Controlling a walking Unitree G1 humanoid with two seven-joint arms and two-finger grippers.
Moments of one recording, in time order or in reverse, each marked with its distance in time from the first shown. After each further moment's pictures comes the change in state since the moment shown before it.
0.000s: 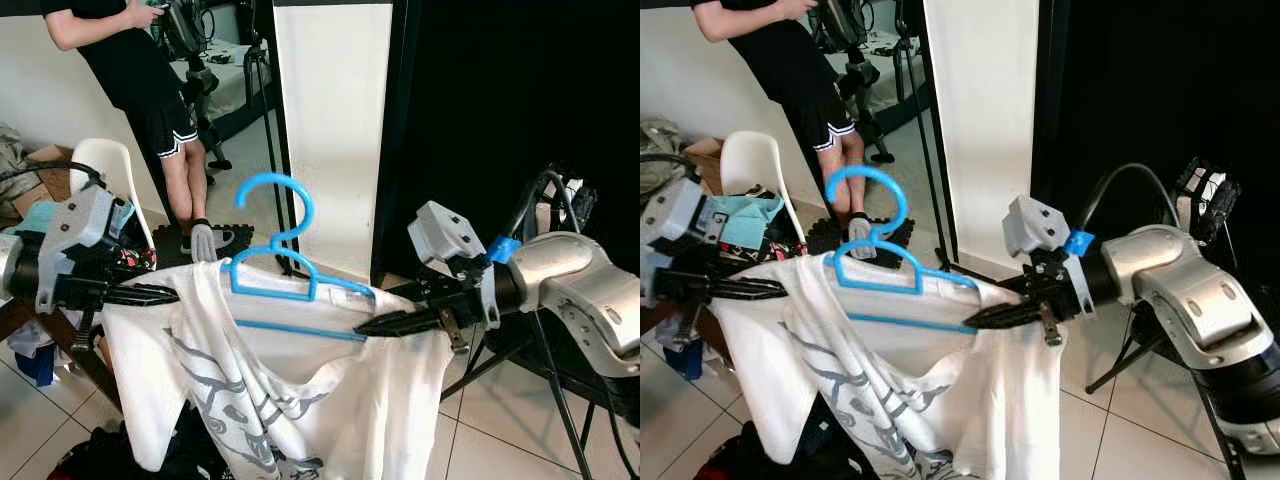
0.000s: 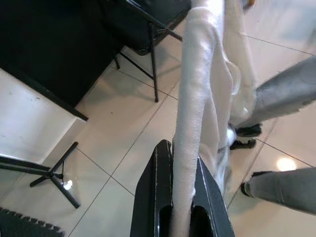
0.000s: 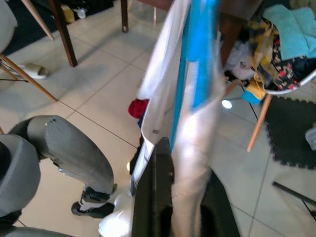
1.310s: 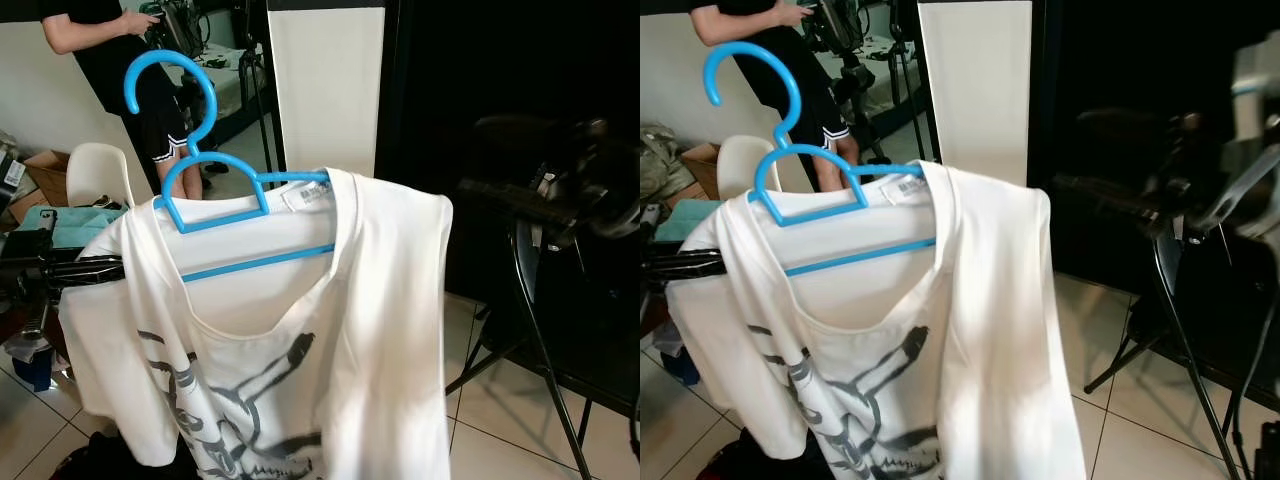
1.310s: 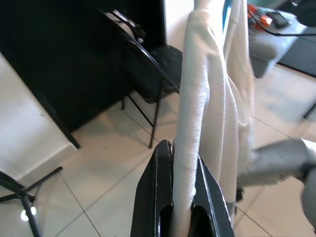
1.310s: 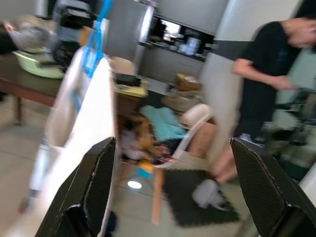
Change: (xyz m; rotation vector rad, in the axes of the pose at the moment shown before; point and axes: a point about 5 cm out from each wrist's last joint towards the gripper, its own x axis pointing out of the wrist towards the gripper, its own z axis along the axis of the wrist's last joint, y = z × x) left arm -0.040 -0.006 0.000 -0.245 -0.214 0.101; right arm -0.087 -0.007 0.042 -0.133 -0.419 -0.310
